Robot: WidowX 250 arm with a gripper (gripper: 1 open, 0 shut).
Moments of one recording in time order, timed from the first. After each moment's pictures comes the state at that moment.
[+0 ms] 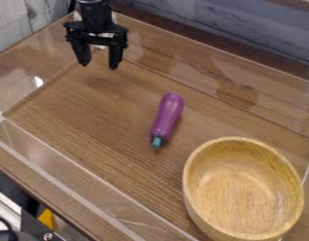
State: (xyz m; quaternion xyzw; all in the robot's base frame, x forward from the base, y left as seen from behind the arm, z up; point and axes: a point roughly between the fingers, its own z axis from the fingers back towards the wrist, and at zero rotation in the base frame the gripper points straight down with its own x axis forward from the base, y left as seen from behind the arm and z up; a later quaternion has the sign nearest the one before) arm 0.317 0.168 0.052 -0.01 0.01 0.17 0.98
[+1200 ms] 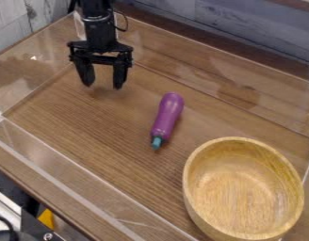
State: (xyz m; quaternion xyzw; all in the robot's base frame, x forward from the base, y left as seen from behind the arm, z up) arm 0.300 0.129 0.038 -0.04 0.06 0.16 0.98
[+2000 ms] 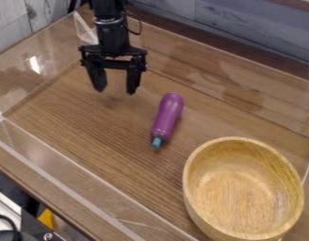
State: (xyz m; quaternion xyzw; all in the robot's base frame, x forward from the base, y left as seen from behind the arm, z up) arm 0.294 0.097 0.047 -0.05 0.06 0.15 0.99
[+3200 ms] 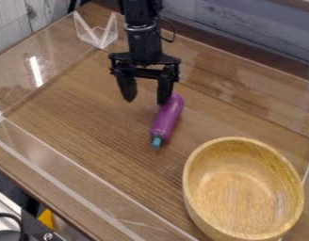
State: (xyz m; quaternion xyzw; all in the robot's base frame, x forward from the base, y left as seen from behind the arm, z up) arm 0.291 0.045 0.051 -0.08 0.06 0.10 0.99
